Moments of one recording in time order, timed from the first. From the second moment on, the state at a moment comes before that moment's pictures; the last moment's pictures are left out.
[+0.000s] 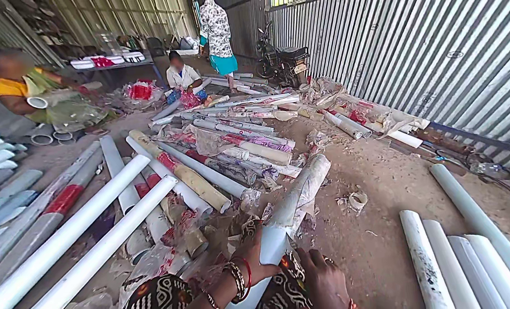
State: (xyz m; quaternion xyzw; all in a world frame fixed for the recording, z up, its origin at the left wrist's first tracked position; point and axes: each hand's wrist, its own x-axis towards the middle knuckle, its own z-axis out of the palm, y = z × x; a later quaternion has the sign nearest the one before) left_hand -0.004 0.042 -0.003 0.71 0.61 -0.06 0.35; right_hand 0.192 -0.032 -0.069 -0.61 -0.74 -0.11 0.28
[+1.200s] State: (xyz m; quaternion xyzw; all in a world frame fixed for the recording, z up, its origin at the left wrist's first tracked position) left_hand -0.026 0.043 -0.015 0.70 0.61 0.00 0.37; right_hand 0.204 0.002 -0.065 -0.51 -0.79 -0.03 0.34
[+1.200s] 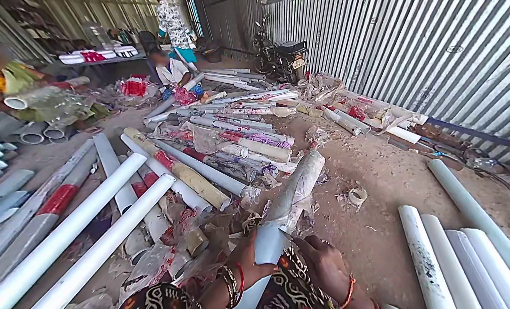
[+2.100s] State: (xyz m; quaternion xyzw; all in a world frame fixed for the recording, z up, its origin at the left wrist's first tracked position) left_hand -0.047 0.046 -0.025 0.68 0.60 0.06 0.42; right_hand 0.213 0.015 -0.056 -0.55 -0.74 0.17 0.36
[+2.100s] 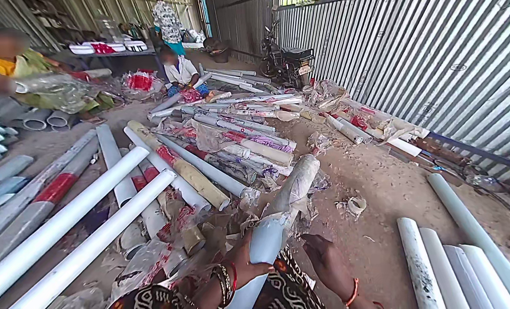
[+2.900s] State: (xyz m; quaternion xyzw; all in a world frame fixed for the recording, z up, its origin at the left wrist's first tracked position) left_hand -0.014 0.032 -0.005 0.75 0.61 -0.06 0.27; right_hand 0.221 0.066 -0.046 -0.41 -0.83 -0.27 0.27
